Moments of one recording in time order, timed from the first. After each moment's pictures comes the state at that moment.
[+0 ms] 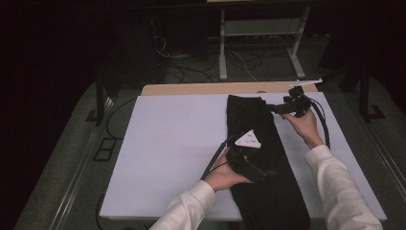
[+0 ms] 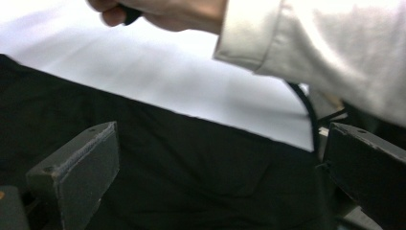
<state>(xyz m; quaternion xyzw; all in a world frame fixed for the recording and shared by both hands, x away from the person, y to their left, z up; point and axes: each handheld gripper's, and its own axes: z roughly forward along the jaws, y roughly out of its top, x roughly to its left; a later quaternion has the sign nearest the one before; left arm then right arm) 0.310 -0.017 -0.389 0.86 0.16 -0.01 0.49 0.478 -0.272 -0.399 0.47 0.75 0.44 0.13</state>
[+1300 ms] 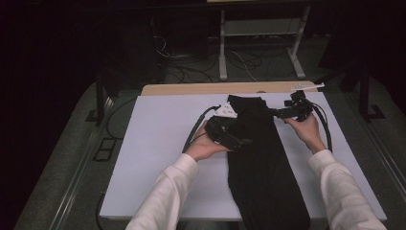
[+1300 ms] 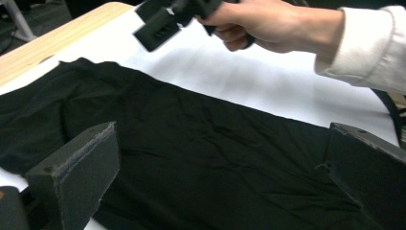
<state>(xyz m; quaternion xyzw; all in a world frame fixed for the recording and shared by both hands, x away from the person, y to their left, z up) 0.384 0.033 -0.365 0.85 0.18 0.05 0.48 0.468 -0.276 -0.408 0.47 0.76 0.44 0.12</state>
